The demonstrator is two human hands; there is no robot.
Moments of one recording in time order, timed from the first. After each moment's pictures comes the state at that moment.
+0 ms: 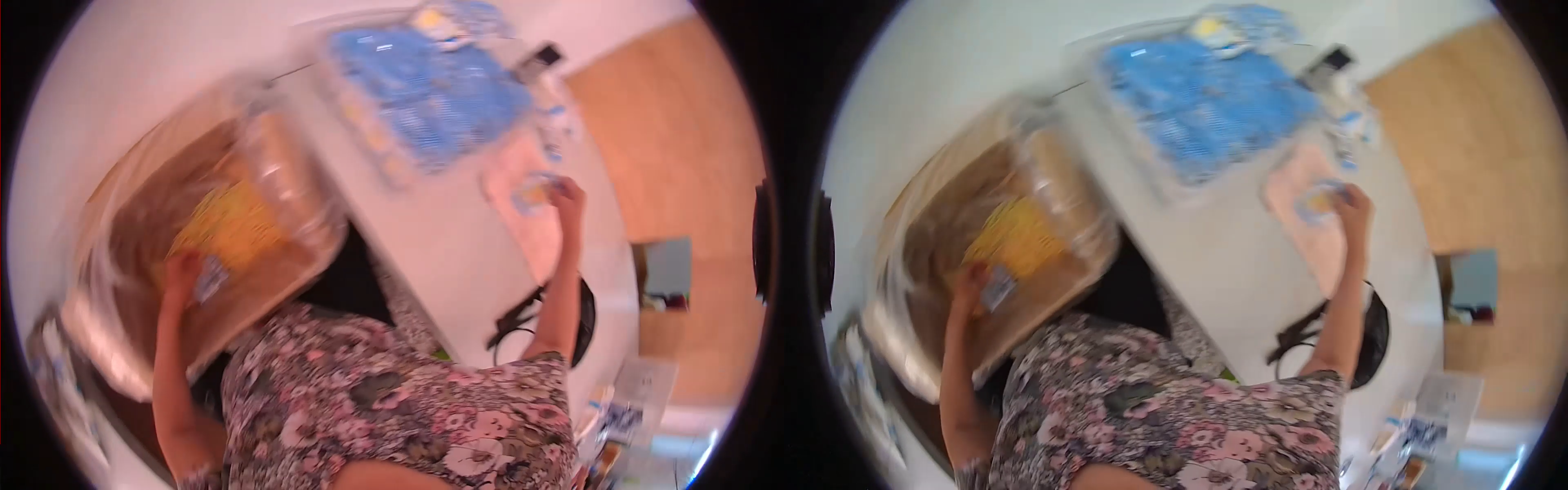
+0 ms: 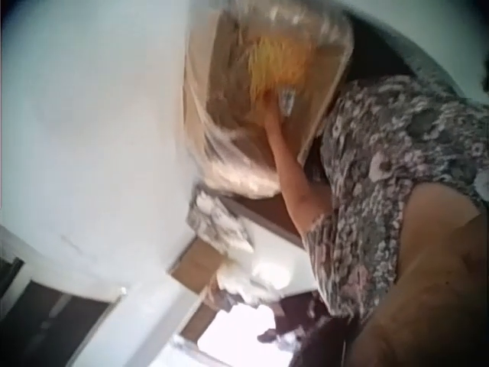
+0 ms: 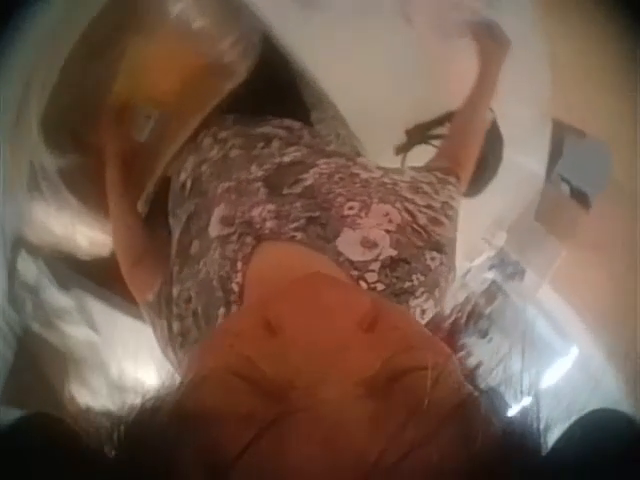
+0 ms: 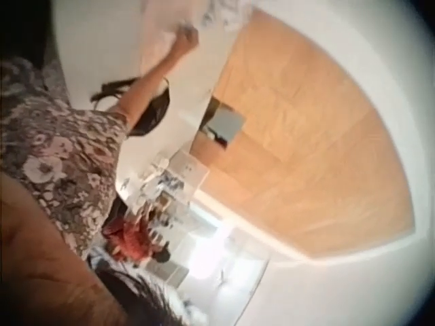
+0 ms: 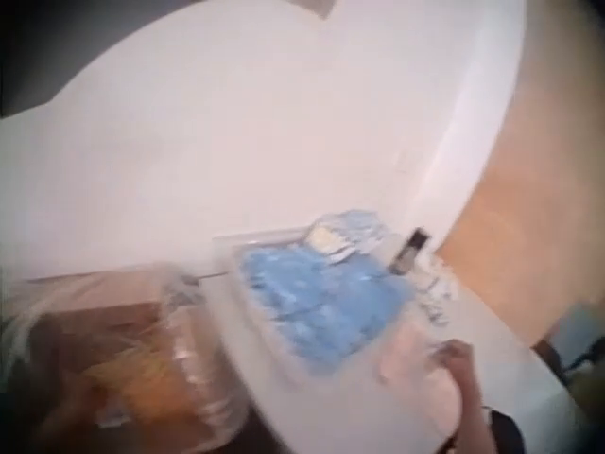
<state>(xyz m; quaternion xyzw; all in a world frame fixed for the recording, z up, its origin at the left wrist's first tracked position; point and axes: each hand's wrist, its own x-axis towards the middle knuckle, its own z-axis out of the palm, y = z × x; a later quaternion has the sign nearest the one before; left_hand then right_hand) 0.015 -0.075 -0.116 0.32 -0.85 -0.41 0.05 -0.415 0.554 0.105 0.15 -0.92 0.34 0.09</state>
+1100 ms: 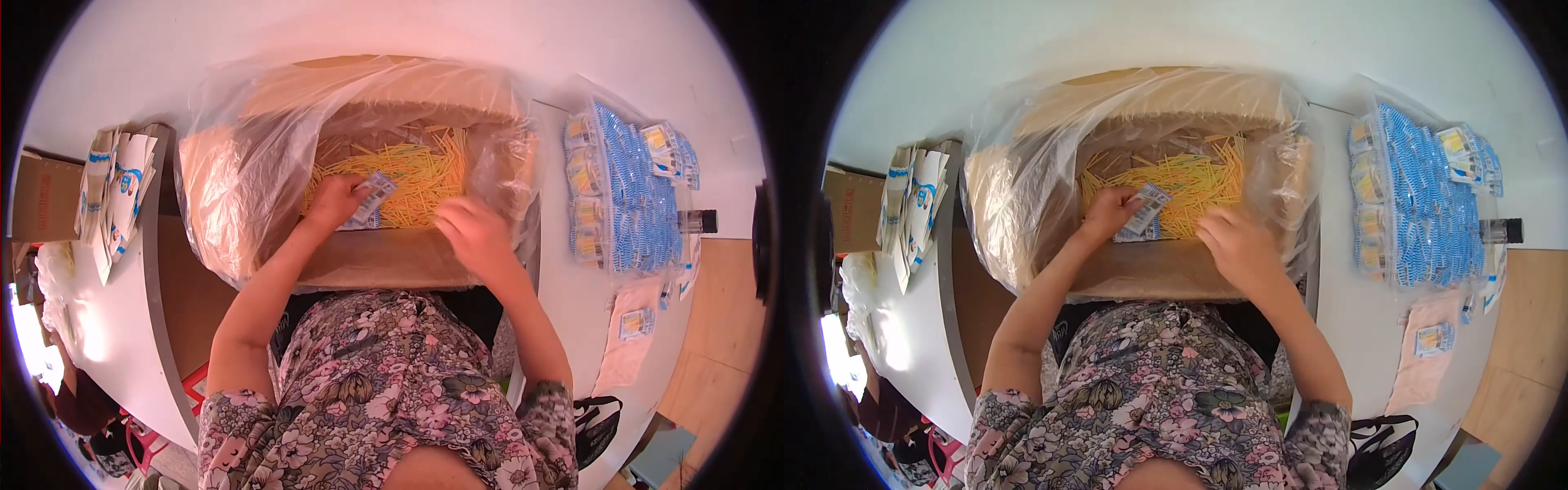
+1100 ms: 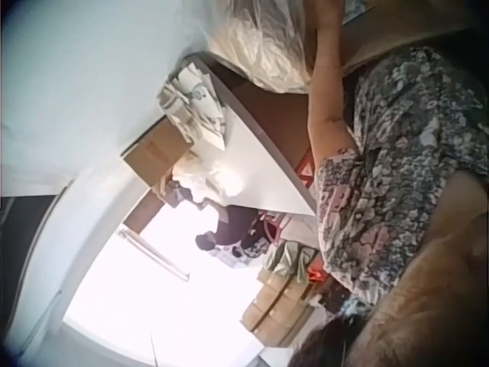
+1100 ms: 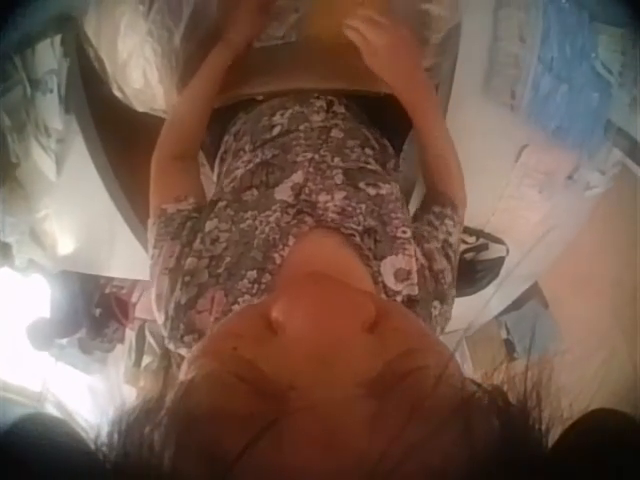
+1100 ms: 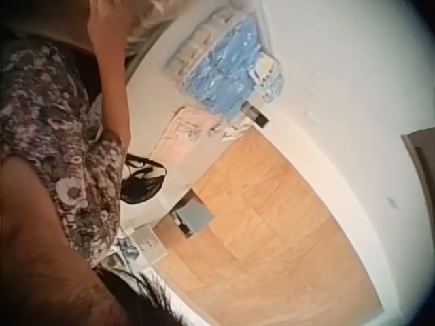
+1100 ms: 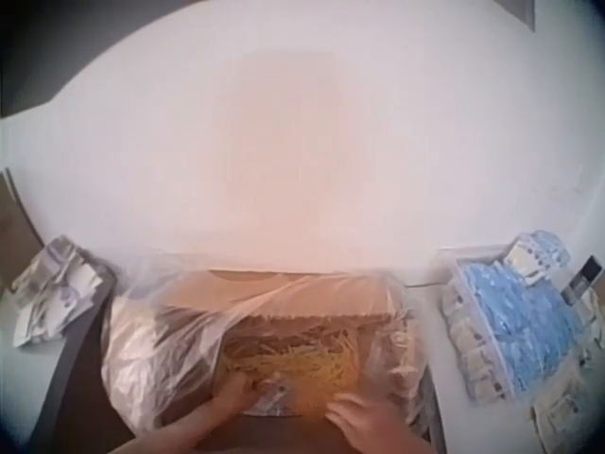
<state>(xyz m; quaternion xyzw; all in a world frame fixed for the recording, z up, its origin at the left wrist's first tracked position) 0.001 -0.041 -0.049 0.39 -0.87 -0.31 0.02 -0.184 0.142 0.061 0.67 -0.68 0.29 -0.08</state>
